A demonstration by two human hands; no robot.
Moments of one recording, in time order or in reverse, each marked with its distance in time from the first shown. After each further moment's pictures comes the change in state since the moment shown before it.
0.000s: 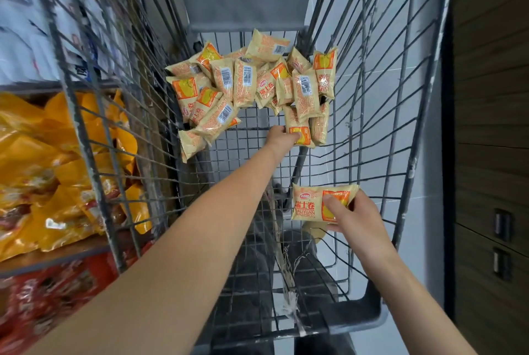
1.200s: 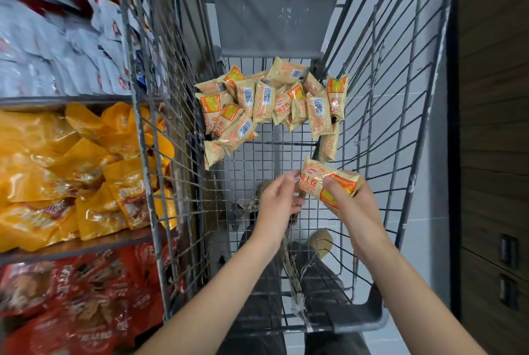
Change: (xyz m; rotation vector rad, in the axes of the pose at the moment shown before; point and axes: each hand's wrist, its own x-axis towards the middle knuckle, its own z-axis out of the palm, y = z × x) left_hand -0.170 -0.027 -0.033 -0.382 0.024 0.157; right_hand 0.001 -0.036 0.018 0.237 -0.030 -0.120
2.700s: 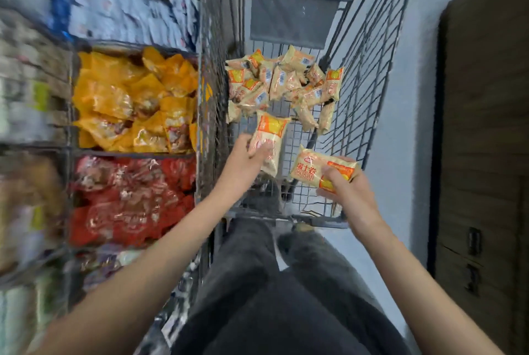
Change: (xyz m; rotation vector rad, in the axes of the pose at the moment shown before) left_hand -0.114 -0.006 -0.065 0.357 0.126 0.336; right_hand -0.133 0.011 -0.044 -0.018 -0.148 -0.130
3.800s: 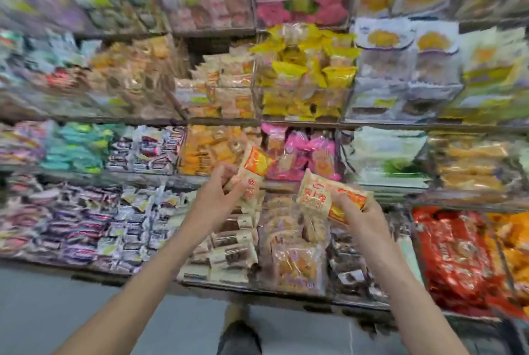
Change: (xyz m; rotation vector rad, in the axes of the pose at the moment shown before) left_hand -0.671 -0.222 -0.032 -0.379 1.625 -0.224; right_hand -0.439 0.169 0.188 -0.752 -1.439 -0.524
